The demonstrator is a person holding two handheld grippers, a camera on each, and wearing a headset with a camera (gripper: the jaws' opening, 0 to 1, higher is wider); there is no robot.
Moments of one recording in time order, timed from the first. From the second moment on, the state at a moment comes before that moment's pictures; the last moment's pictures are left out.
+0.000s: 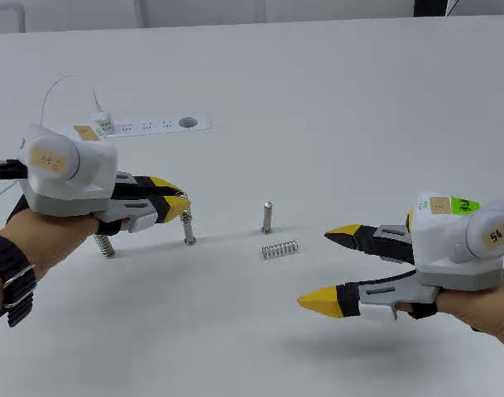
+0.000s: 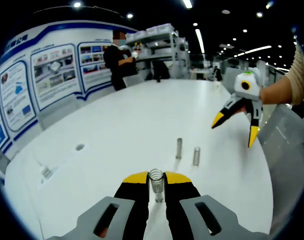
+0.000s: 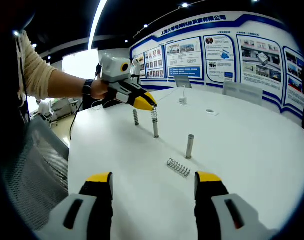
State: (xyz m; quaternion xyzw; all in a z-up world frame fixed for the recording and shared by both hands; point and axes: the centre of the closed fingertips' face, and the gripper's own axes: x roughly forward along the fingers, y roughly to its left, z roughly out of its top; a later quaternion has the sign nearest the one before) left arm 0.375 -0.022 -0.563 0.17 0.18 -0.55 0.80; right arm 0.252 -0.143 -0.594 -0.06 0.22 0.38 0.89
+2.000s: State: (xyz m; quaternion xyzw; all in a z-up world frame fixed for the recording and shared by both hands) left arm 0.376 -0.020 -0.607 0.17 0.21 -0.53 0.80; right arm 0.252 -0.143 -0.601 -0.05 0.23 0.38 0.89
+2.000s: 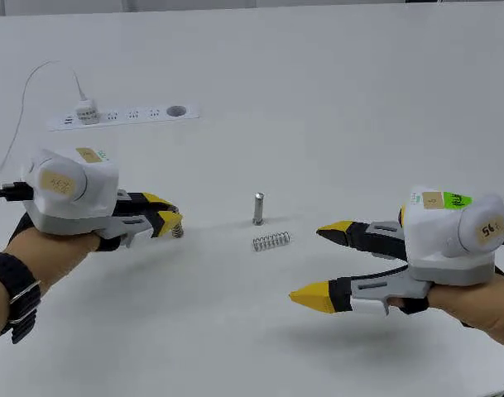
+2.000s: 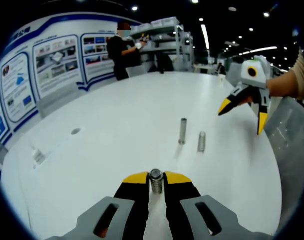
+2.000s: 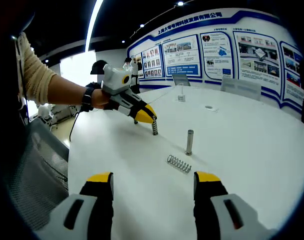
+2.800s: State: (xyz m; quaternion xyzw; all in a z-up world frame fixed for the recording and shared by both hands) left arm 0.380 -0.014 -0.605 0.16 0.21 -0.52 0.81; right arm 0.252 -0.142 -0.601 -0.05 0.23 0.38 0.89
